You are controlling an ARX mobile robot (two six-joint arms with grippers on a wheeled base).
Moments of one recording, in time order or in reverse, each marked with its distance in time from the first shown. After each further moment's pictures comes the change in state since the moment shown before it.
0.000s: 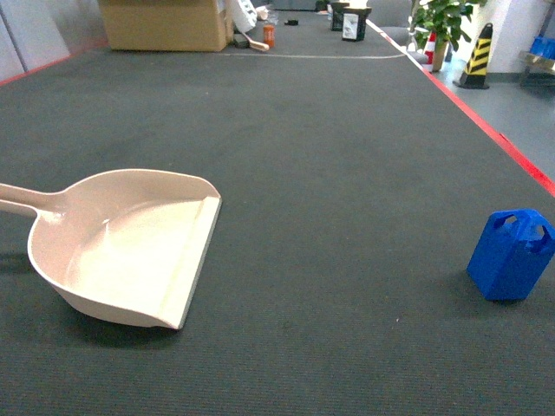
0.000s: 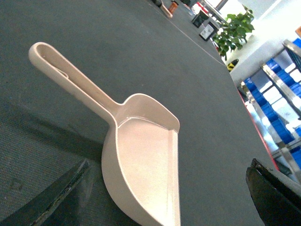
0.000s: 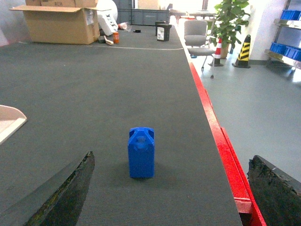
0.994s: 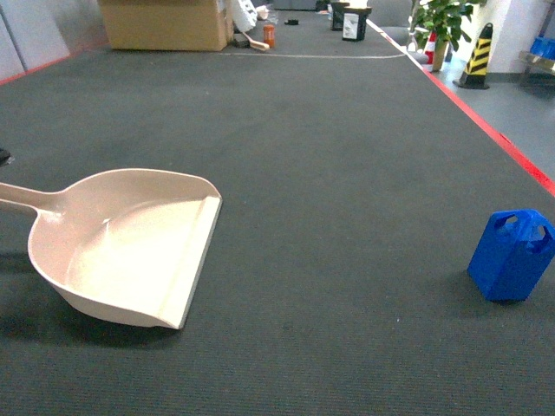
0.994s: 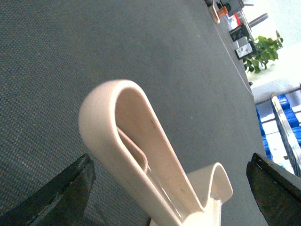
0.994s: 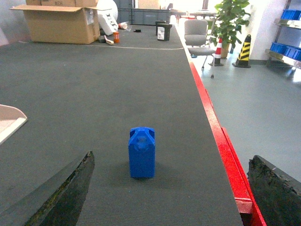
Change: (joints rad) left arm 0.050 0.880 0.570 0.208 -0.012 -0.262; right arm 0.000 0.000 0.000 0.000 0.000 0.000
